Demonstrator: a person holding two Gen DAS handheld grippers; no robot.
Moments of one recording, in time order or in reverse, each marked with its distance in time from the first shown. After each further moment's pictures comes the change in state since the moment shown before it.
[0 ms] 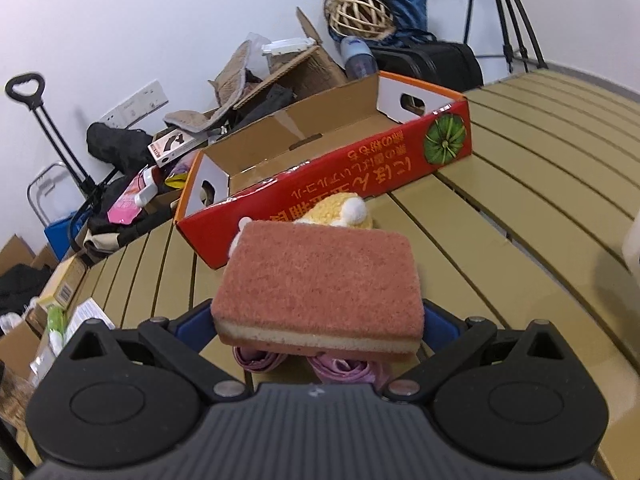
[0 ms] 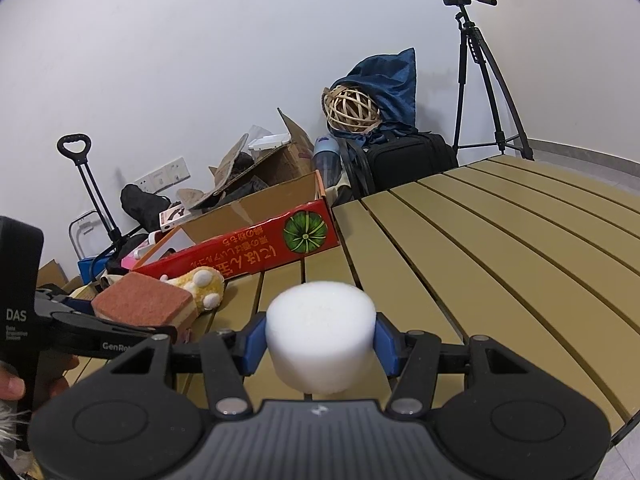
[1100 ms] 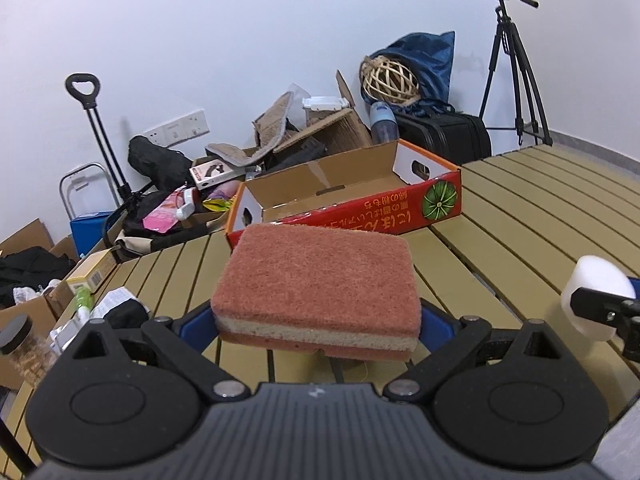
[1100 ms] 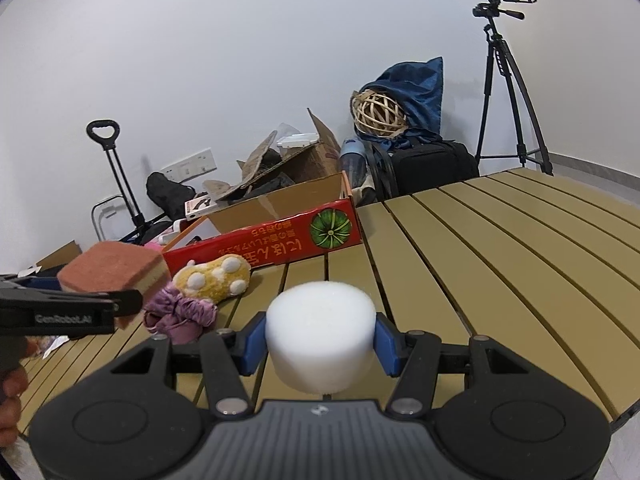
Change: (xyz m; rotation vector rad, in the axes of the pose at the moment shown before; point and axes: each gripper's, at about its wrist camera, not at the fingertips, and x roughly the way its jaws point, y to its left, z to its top) left arm -0.100 0.013 -0.031 -0.136 -0.158 0.028; right arm -0.025 0.006 -0.004 -0.073 0.003 0.063
